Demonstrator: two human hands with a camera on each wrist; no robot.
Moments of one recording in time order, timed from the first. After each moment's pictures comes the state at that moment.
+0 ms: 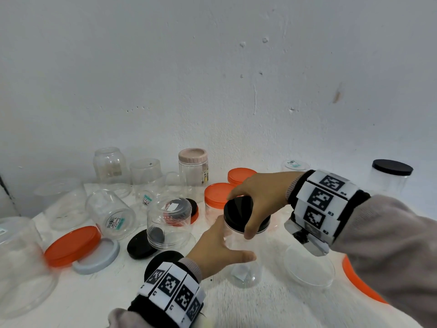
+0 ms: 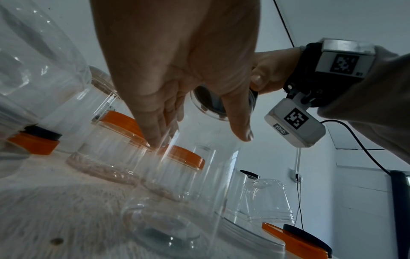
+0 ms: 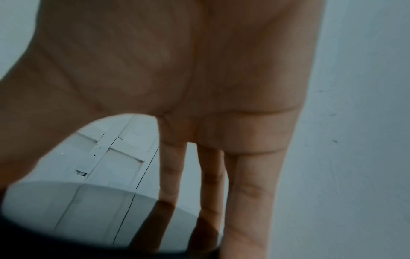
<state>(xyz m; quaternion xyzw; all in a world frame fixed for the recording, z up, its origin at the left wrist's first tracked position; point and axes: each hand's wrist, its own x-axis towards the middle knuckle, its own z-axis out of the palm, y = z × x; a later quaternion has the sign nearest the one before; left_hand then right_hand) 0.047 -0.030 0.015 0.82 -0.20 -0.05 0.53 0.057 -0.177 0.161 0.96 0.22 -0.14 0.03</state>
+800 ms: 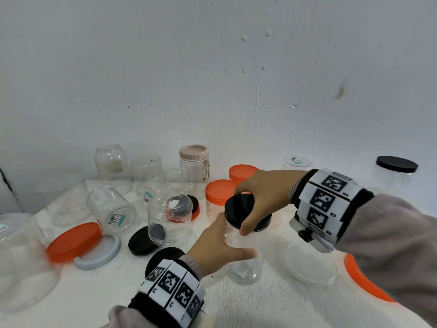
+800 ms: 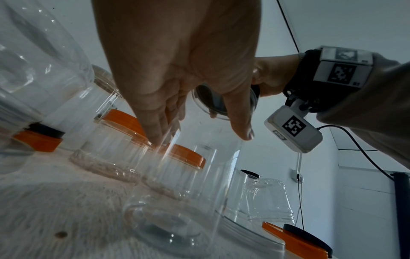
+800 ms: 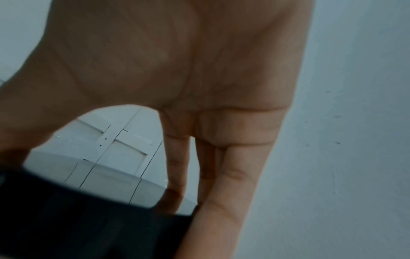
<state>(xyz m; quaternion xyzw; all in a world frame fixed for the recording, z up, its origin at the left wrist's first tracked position) 0.045 -0.030 0.017 0.83 -0.20 -0.05 0.52 0.056 -0.180 0.154 0.97 0.21 -0.12 0.01</state>
